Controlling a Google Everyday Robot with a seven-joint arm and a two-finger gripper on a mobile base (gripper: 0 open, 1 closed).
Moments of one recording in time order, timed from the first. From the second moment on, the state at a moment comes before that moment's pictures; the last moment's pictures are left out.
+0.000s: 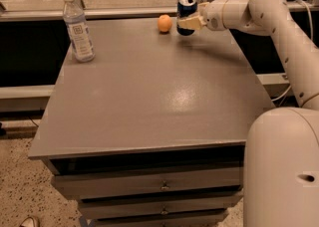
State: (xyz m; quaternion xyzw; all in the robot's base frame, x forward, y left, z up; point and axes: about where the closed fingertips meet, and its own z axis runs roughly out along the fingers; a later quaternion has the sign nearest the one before) arm 0.846 -0.125 0.908 -0.42 0.68 0.18 0.57
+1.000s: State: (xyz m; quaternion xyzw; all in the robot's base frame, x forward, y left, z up) arm 0.857 -0.116 0.891 -0.41 0.70 0.18 0.56
